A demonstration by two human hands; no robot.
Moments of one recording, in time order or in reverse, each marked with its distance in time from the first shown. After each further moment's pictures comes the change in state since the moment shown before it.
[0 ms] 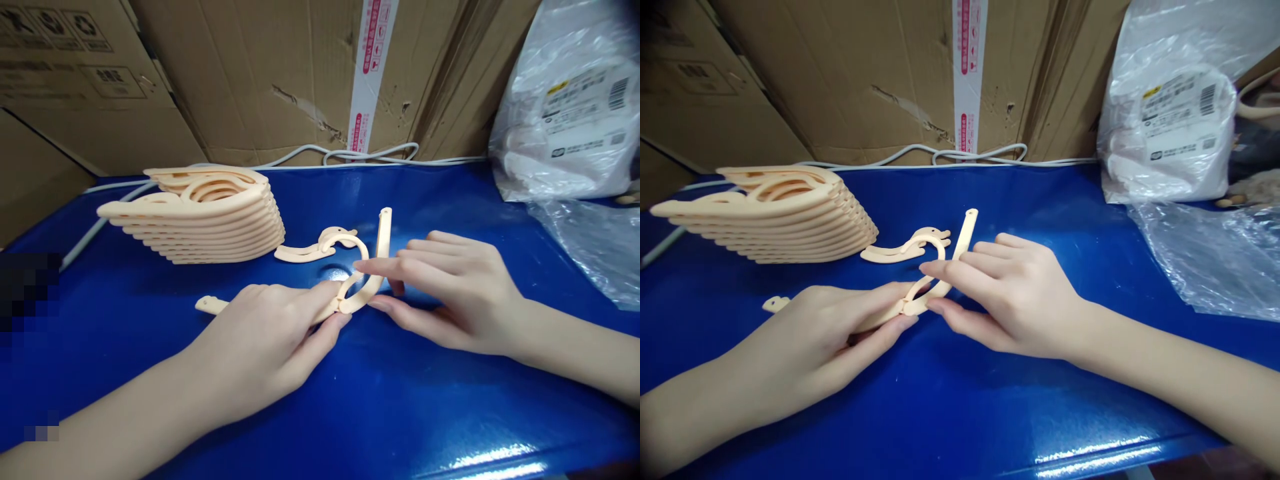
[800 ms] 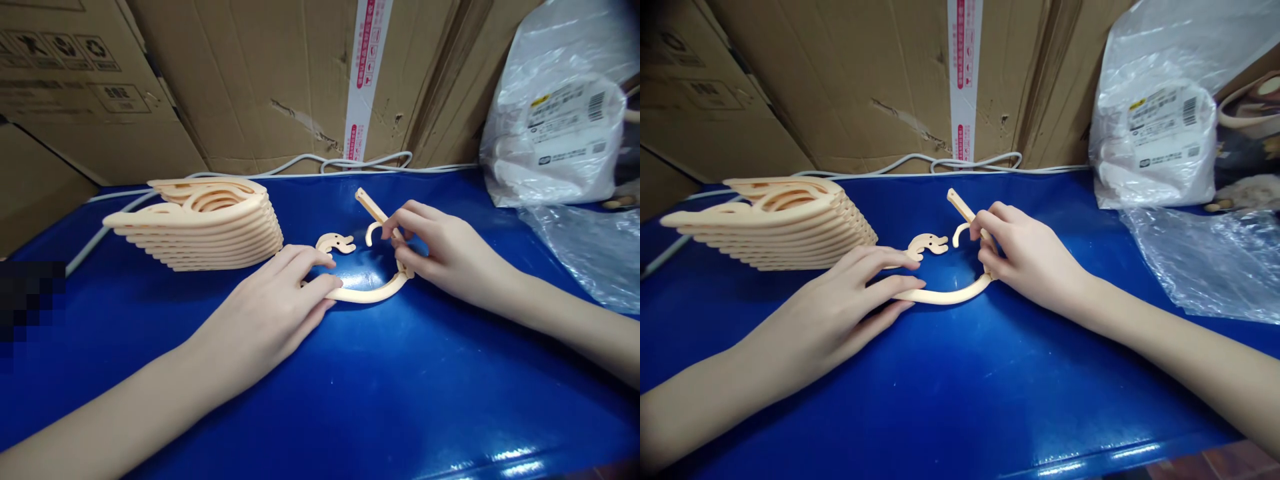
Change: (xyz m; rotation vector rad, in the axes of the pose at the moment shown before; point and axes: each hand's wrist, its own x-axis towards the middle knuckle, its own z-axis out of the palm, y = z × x) left_hand 0.013 -0.012 -0.002 0.307 0.172 0.228; right_hand -0.002 0.043 0.002 0.053 -0.158 0.412
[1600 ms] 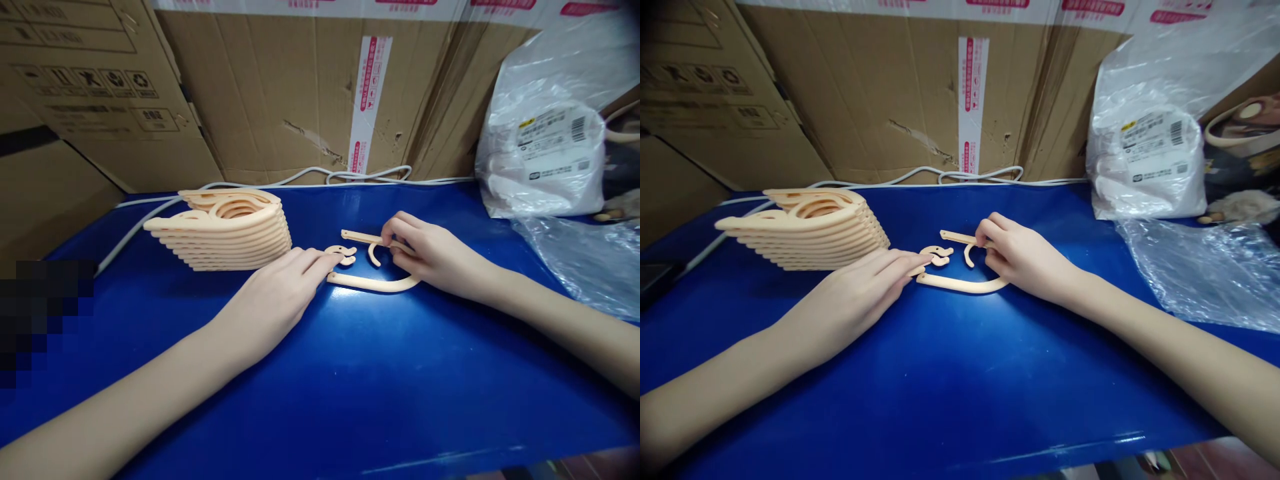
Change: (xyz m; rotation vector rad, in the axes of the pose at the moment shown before) left_hand 0.000 -0.004 -0.002 0.029 -0.077 -0.114; right_hand 0.006 0.009 0.000 0.006 -0.082 -0.099
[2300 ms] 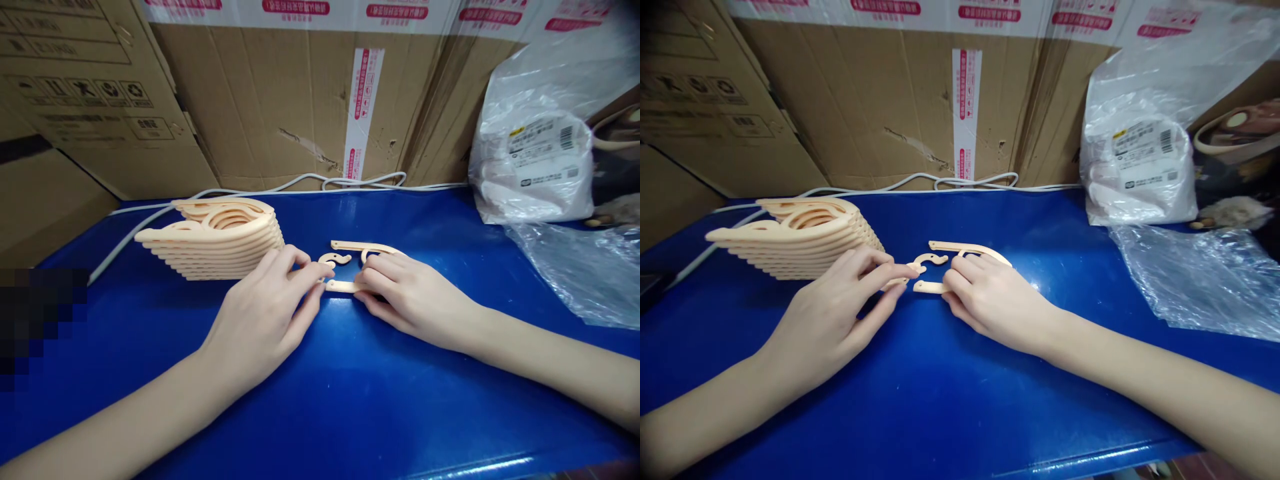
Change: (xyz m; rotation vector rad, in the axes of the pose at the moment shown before) left_hand 0.002 0.015 -0.008 0.068 0.189 -0.111; right_hand -0.006 -0.043 0.010 -0.211 0.082 -0.315
